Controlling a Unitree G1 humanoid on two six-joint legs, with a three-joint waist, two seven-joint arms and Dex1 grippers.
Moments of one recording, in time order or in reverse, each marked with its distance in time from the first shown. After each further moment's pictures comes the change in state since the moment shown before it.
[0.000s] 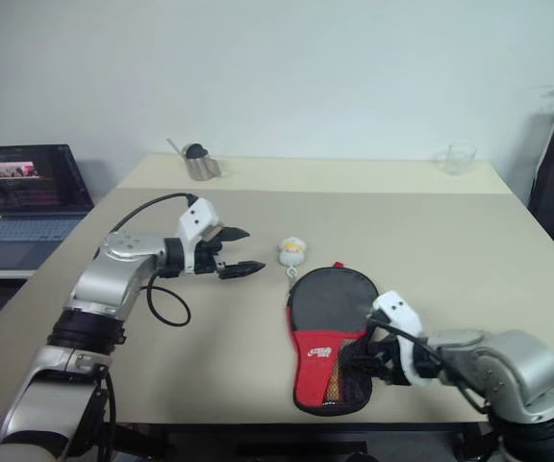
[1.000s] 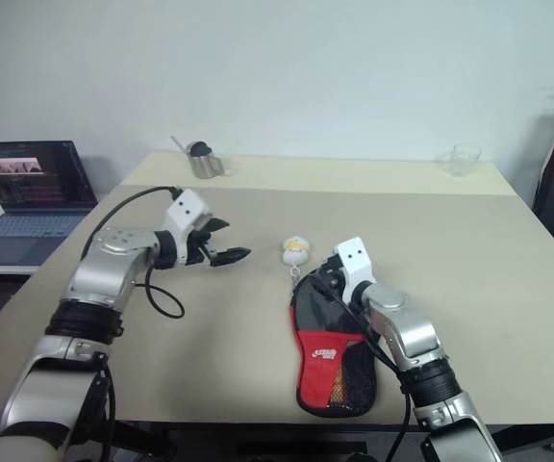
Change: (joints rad) left arm -0.054 0.017 0.041 0.105 0.051 0.011 0.125; right arm -0.199 0.462 0.243 0.594 -0.485 -0.917 -0.191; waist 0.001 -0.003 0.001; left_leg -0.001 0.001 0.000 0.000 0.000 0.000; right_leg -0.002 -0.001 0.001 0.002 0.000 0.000
